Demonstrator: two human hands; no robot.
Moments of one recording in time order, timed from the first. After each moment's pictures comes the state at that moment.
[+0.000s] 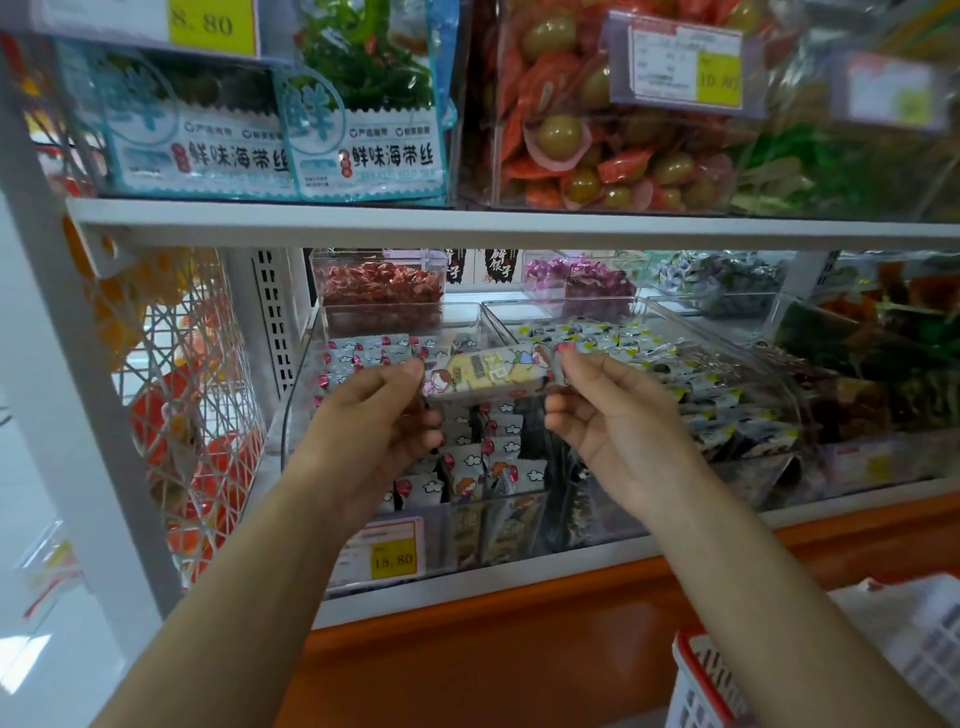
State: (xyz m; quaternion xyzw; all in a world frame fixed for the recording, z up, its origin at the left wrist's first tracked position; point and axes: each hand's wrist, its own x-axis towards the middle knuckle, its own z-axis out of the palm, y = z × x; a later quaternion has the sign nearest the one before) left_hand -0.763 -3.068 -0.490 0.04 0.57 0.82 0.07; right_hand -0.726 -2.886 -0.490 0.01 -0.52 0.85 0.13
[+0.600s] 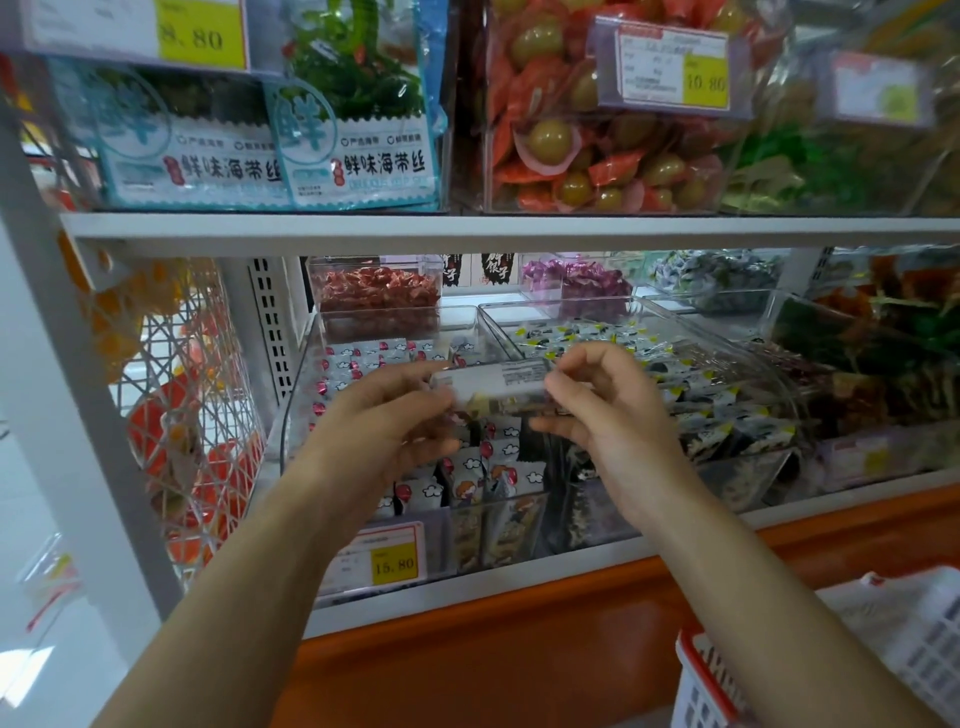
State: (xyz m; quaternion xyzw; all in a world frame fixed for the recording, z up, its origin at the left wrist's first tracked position) left_hand -0.758 -3.071 -0.486 0.14 0.60 0.78 0.10; right_hand -0.727 -2.887 -0.498 0.04 -0.66 0.71 0.23
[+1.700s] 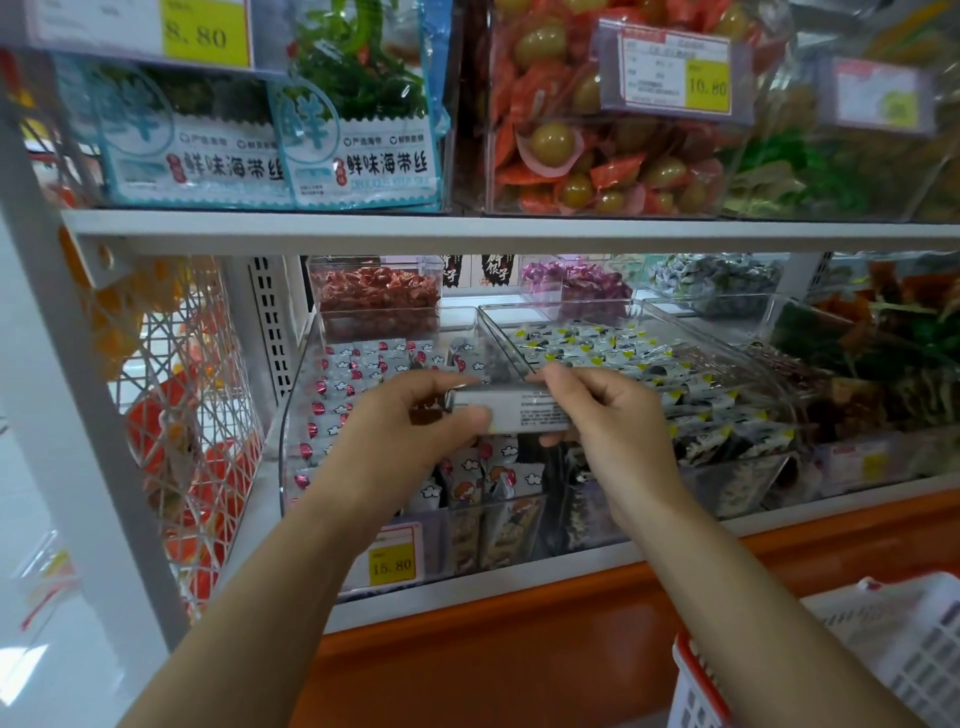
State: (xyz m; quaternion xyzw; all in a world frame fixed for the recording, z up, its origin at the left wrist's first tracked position) left_hand -0.751 -3.063 -0.491 0.19 0.76 0.62 0.00; right_hand -0.728 -2.892 -0.502 0.03 -0.72 0.63 0.28
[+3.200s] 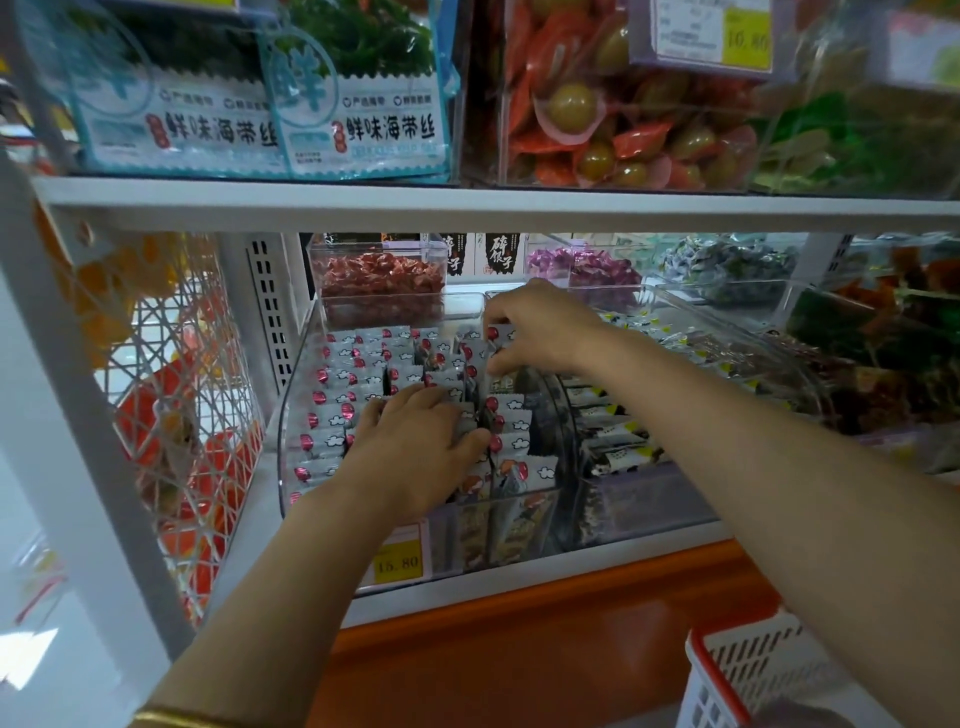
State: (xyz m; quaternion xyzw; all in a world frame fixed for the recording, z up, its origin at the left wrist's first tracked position) left_hand -0.802 -3.055 -0.526 0.25 0.96 0.13 -0.05; right_hand -0.831 -2.889 -0.452 0.11 -0.98 0.05 0.12
